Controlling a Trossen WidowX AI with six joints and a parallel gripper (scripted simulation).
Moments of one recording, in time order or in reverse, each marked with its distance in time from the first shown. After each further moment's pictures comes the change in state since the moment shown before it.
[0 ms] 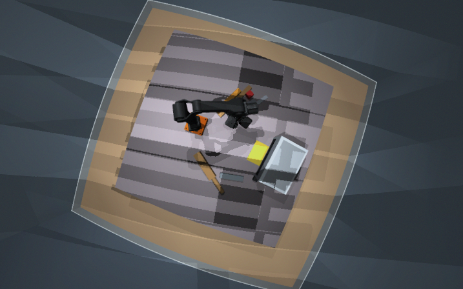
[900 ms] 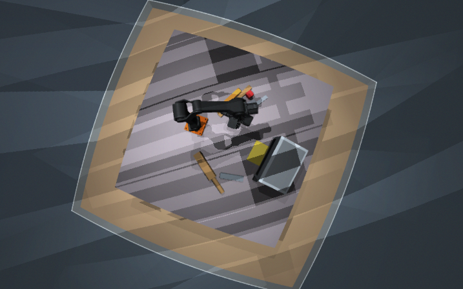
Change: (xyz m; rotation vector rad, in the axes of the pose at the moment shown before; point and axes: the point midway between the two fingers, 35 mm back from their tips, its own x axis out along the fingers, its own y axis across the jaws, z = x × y) arm 0.000 0.000 0.000 -0.214 0.000 0.000
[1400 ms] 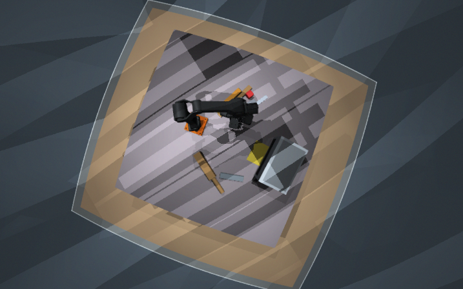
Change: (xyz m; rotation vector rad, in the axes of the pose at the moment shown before) arm 0.000 0.000 0.000 -0.119 0.001 0.000
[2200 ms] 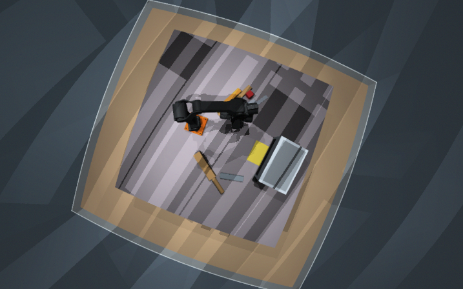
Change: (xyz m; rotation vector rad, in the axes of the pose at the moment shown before) arm 0.000 0.000 0.000 -0.191 0.000 0.000
